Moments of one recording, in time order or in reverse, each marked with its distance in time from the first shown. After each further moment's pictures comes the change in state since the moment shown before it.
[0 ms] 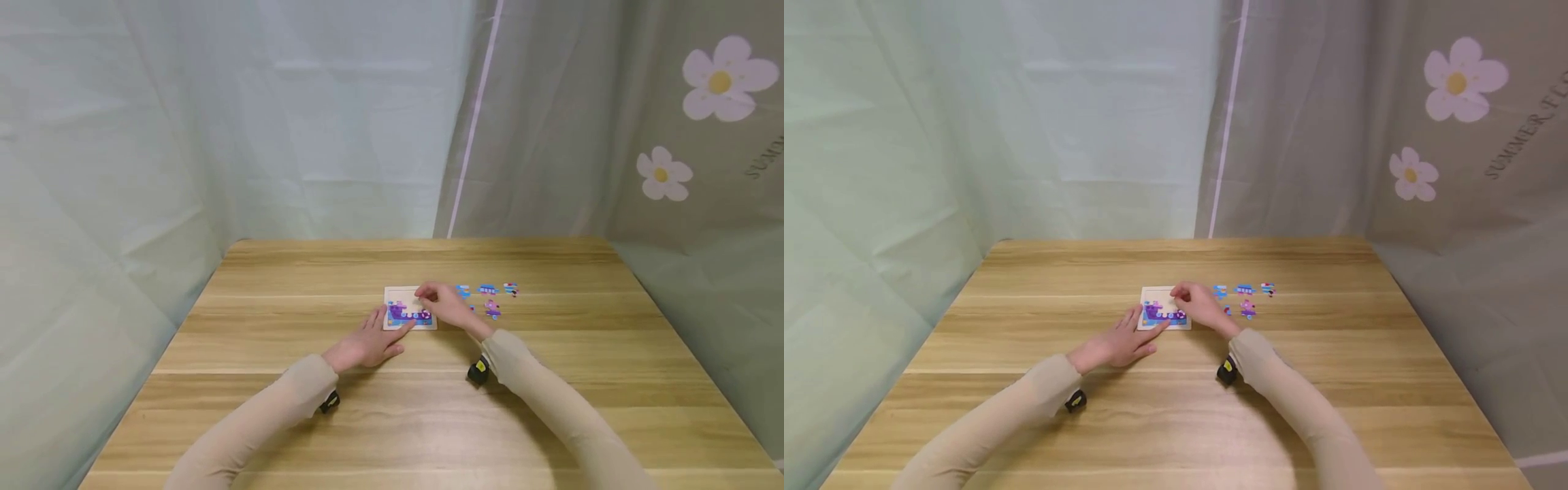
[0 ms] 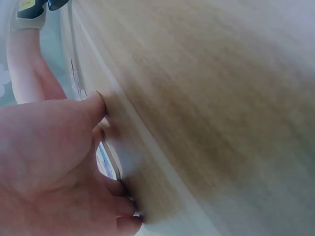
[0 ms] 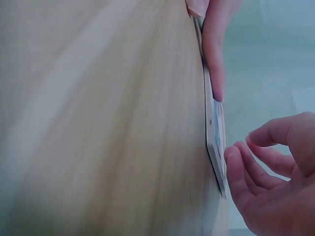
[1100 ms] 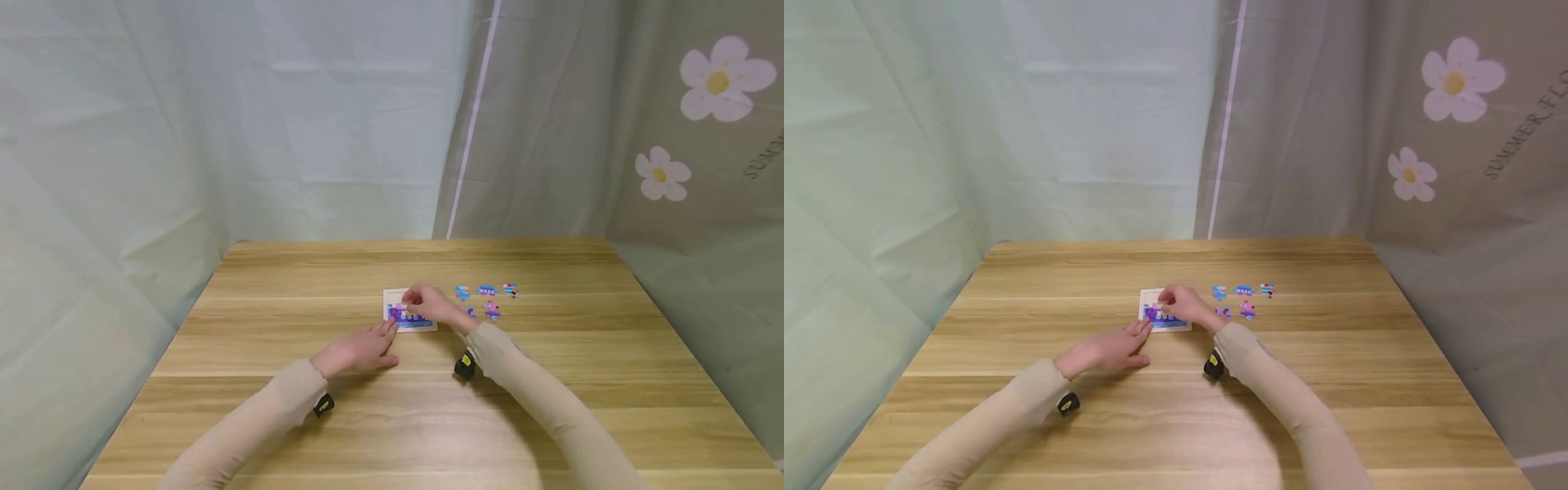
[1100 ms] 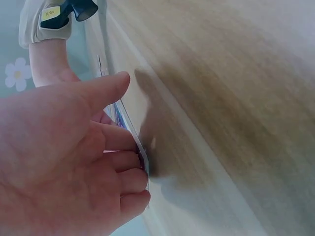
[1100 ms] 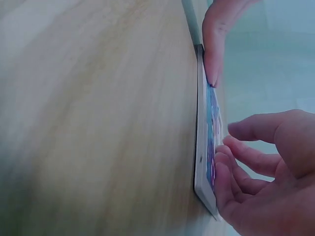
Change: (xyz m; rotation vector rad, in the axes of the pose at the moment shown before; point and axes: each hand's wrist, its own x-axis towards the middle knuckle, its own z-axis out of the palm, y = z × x) left_hand -0.012 -0.001 -0.006 0.042 -0.029 0.101; right_hand 0.022 -0.011 0.015 -0.055 -0.136 0.040
